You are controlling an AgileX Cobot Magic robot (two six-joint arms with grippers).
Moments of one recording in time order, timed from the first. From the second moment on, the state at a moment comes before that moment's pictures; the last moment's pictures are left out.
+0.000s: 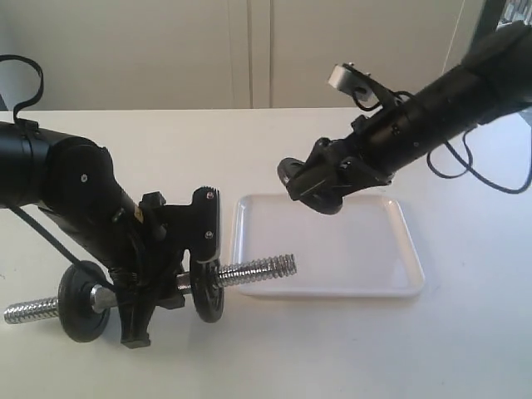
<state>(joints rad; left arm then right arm) -0.66 1.63 -0.94 -0.18 0.60 1.05 0.14 1.89 -1.32 0.94 1.10 -0.99</state>
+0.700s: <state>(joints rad) -0.66 1.63 -0.94 -0.18 0.55 0.97 -0.01 1.86 -0.87 1.53 1.16 -1.39</state>
